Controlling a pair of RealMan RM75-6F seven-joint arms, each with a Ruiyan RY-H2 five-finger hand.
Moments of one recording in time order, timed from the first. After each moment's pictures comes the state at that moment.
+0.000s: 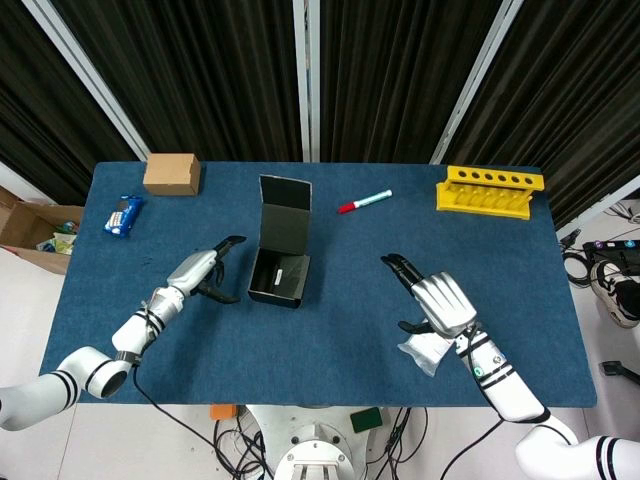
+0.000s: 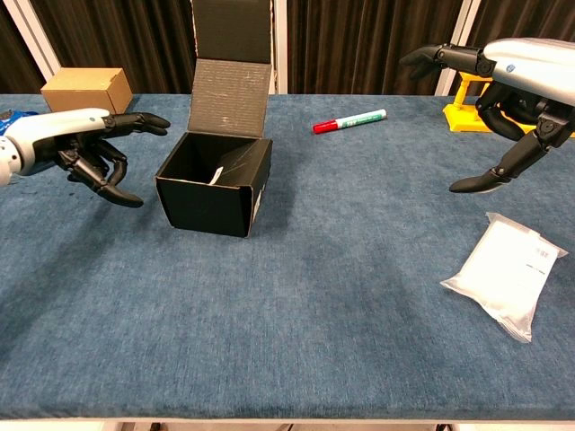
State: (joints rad) left arm -0.70 -1.53 -0.10 -1.15 1.49 0.79 -0.74; right arm 0.53 -1.30 0.10 -1.80 -1.43 1.12 -0.25
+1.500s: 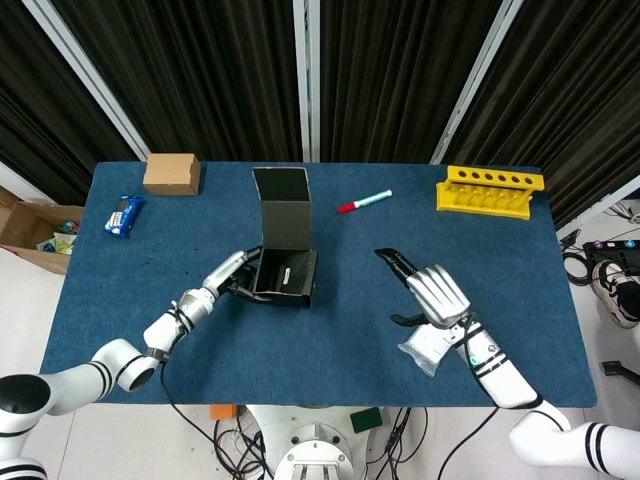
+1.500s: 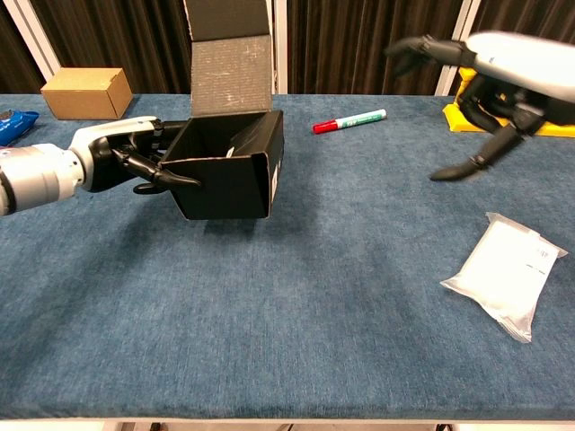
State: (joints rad) left arm -0.79 -1.65 -0.04 -1.05 1.53 0.85 -1.30; right arm 0.58 -1.35 0.13 -1.68 -1.48 1.10 -0.11
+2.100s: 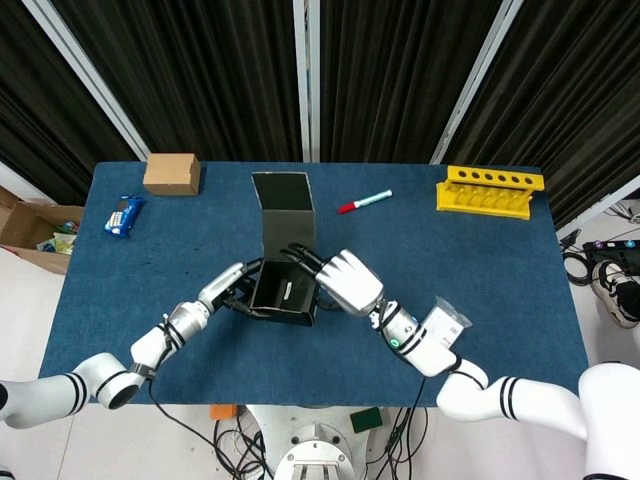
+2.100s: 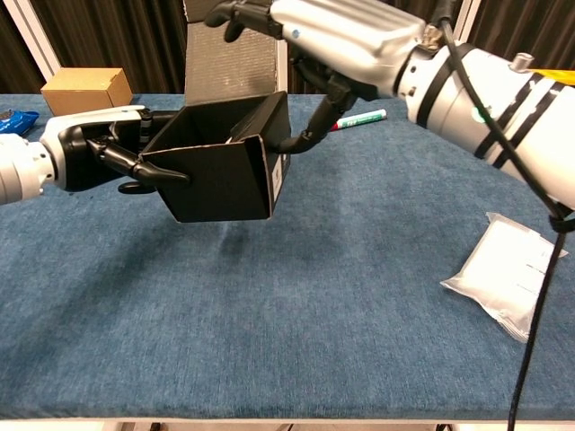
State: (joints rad) left arm -0.76 -1.50 -0.02 -1.33 1.53 0.89 -1.23; right arm 0.83 -1.65 0.23 -1.45 -1.60 1.07 -0.24
